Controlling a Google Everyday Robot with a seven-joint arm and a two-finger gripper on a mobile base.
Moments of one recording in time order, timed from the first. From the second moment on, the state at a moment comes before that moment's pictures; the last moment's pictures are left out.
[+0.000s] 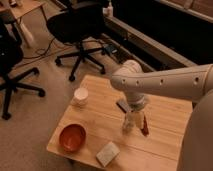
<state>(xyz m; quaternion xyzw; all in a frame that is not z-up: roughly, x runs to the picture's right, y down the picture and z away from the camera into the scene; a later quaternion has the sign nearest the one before) 0.195 0.125 0.696 -0.32 0.29 0.13 0.89</state>
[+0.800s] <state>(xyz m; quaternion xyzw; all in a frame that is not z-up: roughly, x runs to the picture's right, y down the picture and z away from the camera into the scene) 0.245 0.115 0.699 -0.30 0.28 0.17 0.90</state>
